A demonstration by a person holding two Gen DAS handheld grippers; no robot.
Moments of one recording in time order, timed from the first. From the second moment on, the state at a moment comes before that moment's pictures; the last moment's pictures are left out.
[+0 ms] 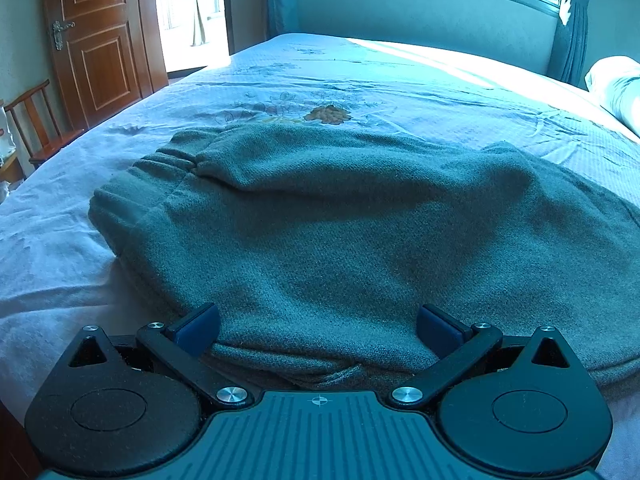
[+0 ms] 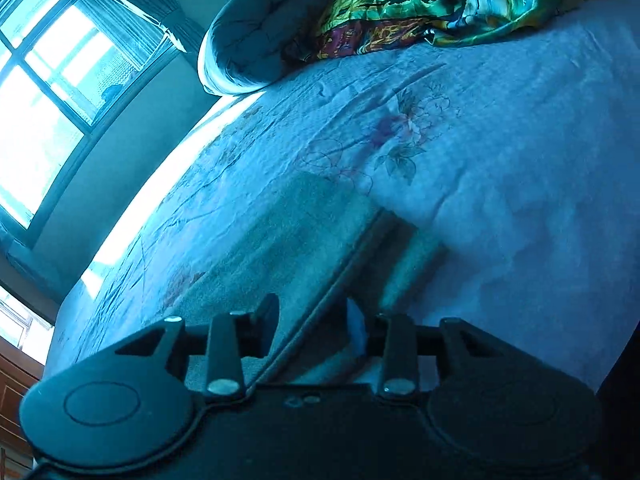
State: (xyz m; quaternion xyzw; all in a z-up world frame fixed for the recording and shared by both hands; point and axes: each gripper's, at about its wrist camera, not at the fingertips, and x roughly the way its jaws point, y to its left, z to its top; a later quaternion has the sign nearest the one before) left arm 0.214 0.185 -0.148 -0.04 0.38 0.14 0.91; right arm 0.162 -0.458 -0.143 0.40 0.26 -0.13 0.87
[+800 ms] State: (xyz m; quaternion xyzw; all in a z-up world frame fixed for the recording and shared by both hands) left arm 0.216 0.208 -0.144 -0.04 0.40 0.09 0.91; right arm 0.141 -0.493 -0.162 0.47 0.27 -0.07 0.84
